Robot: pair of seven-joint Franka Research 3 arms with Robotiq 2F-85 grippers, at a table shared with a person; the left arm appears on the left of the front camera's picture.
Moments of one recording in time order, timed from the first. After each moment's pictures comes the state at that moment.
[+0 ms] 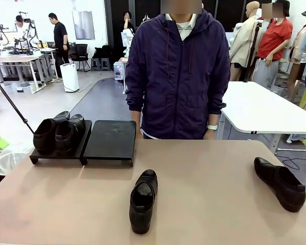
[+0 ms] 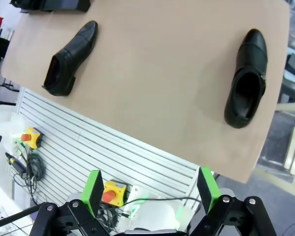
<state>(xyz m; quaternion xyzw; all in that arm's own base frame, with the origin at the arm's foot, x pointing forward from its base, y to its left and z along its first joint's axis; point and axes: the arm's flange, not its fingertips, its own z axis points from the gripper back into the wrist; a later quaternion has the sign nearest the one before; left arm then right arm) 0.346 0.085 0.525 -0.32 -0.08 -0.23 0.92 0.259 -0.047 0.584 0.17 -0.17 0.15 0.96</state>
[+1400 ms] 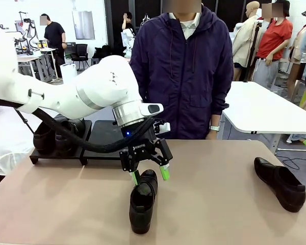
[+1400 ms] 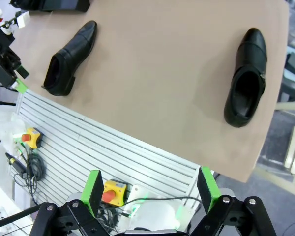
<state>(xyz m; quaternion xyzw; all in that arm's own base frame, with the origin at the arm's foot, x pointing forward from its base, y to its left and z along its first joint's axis) 0.388 -0.374 0.455 -0.21 0.17 -0.24 0.93 0.259 -0.048 0.584 0.17 -0.17 0.14 0.96</state>
